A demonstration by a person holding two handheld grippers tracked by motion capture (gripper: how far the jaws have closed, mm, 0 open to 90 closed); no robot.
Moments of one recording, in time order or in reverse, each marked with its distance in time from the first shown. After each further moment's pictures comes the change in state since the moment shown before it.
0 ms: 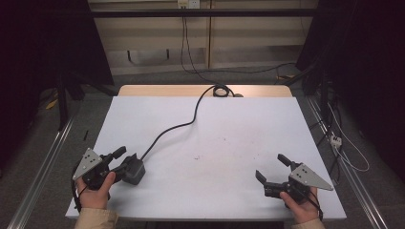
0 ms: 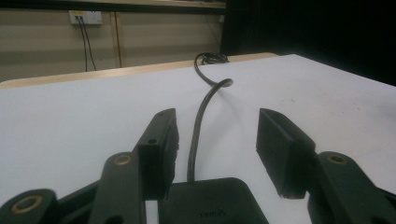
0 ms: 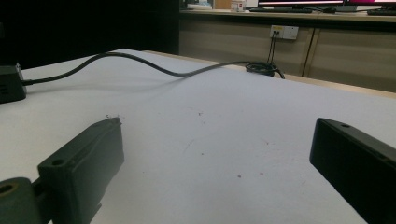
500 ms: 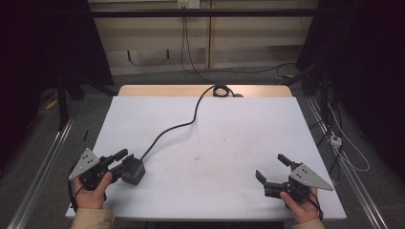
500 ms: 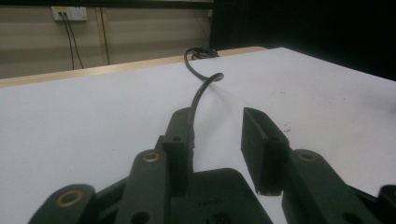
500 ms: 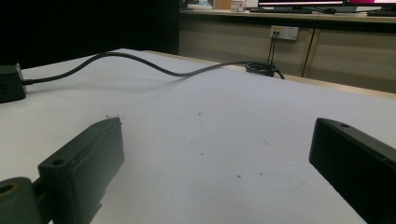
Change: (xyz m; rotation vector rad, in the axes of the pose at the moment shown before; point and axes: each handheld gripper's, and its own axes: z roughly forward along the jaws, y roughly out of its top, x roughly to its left) left arm 0.006 0.001 -0.006 0.025 -0.053 0.016; right arm 0.000 0.000 0.000 0.000 -0.001 -0.002
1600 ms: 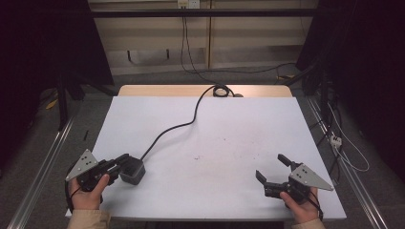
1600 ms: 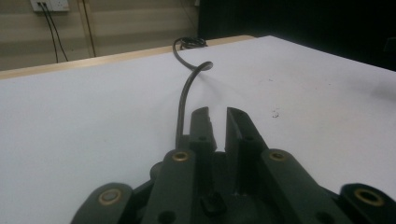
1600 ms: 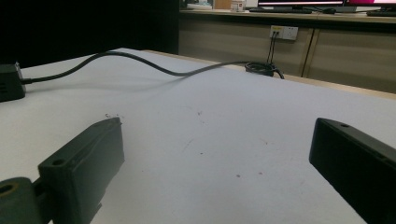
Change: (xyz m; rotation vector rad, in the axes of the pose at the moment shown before) left arm 0.003 -0.001 -0.006 0.041 -0.057 0.021; right arm 0.000 0.000 0.000 0.000 0.000 -0.004
